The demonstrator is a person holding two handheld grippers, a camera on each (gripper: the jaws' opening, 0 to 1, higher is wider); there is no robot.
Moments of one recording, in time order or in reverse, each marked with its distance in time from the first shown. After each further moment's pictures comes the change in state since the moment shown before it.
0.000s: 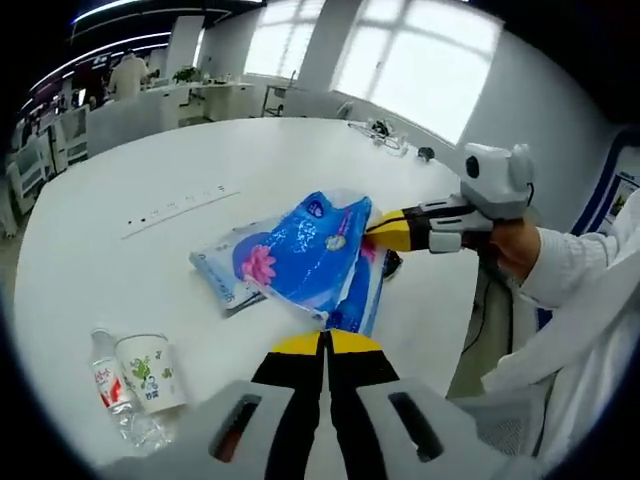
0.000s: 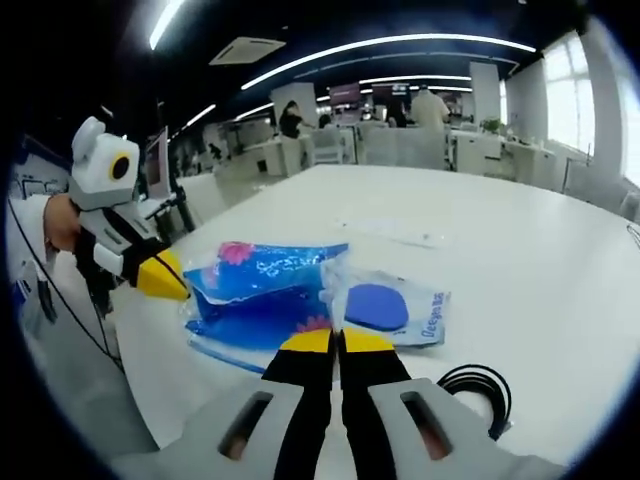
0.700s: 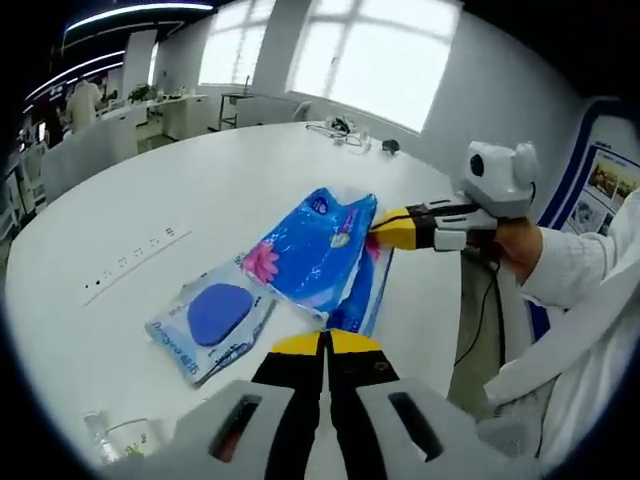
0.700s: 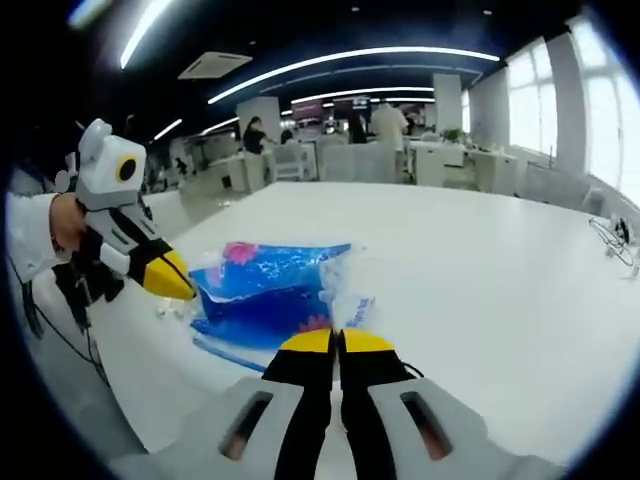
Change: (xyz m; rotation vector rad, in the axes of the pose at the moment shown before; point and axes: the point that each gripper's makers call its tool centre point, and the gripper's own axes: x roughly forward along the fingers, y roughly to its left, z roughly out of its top) left arm 0.056 -0.040 0.064 0.108 -0.008 -0.121; right arm -0.059 -0.078 0.013 0.033 -0.058 -0.162
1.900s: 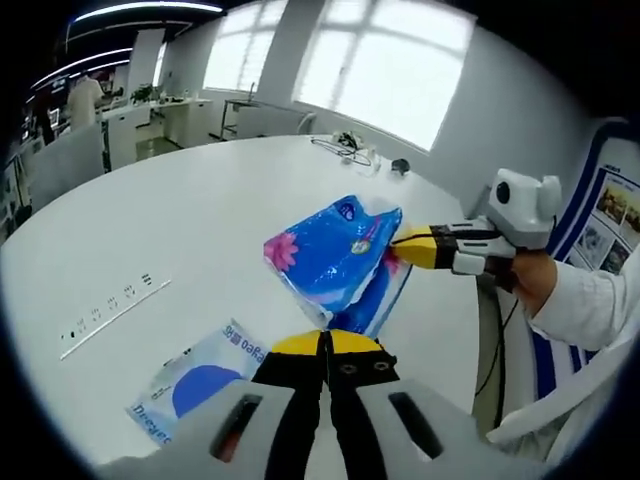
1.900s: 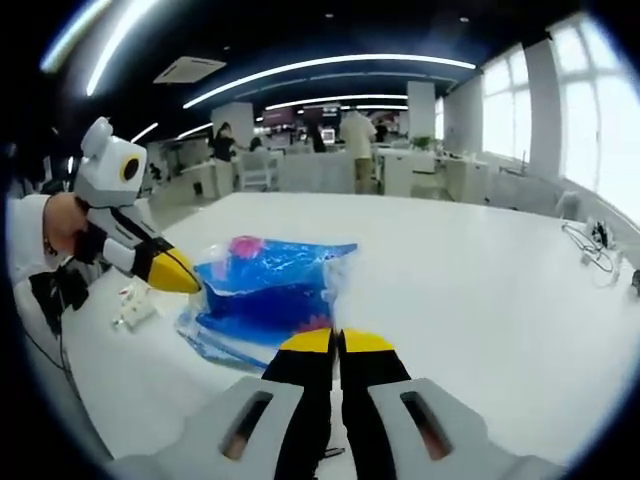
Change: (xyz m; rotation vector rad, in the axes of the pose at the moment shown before) left arm 0.094 0.027 0.075 -0.056 -0.037 0.003; right arm 0.021 -0.110 0.018 0.010 -0.020 -0.110
